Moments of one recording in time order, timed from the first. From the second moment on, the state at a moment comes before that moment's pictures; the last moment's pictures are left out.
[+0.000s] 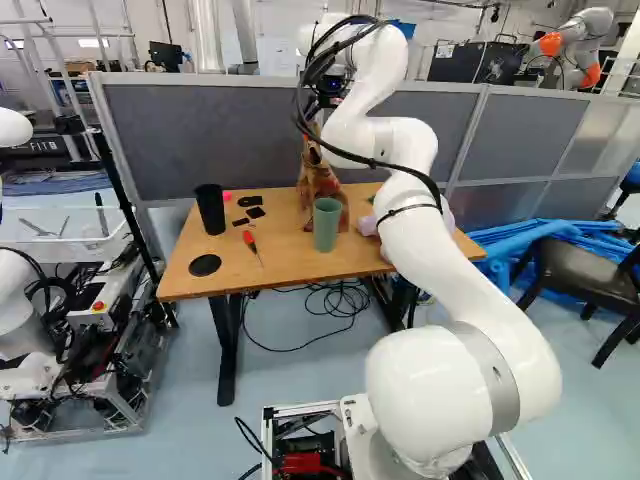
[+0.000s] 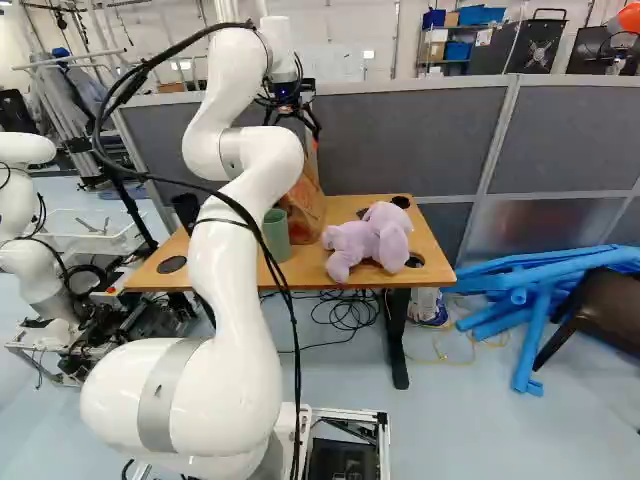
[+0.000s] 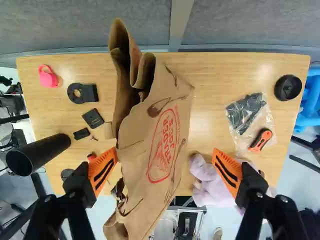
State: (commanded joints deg) arm 3.6 -59.8 -156.8 0.0 -90.3 0.0
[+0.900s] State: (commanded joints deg) arm 3.6 -56.3 -160.0 0.0 -90.3 0.0
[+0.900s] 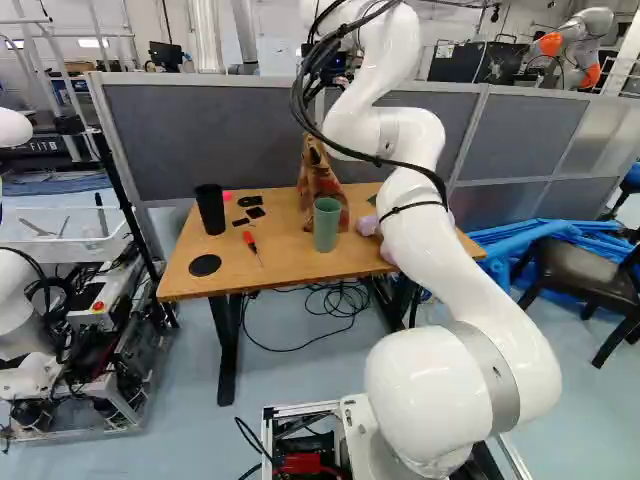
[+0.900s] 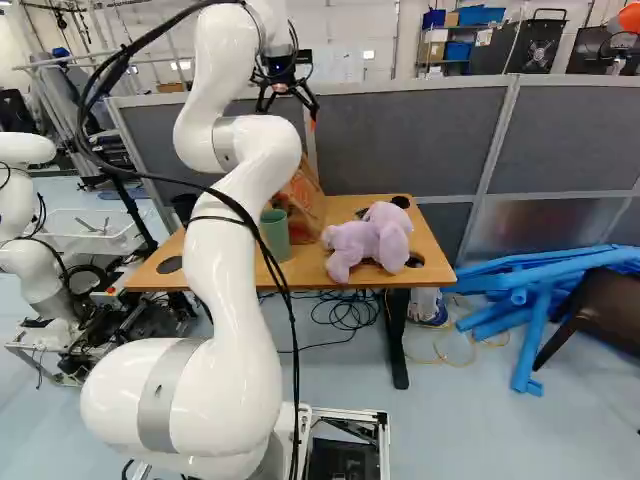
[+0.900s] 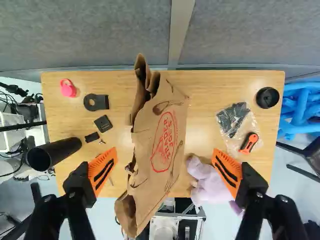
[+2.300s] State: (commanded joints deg) arm 3.6 -54.9 -162.9 0.0 -90.3 0.0
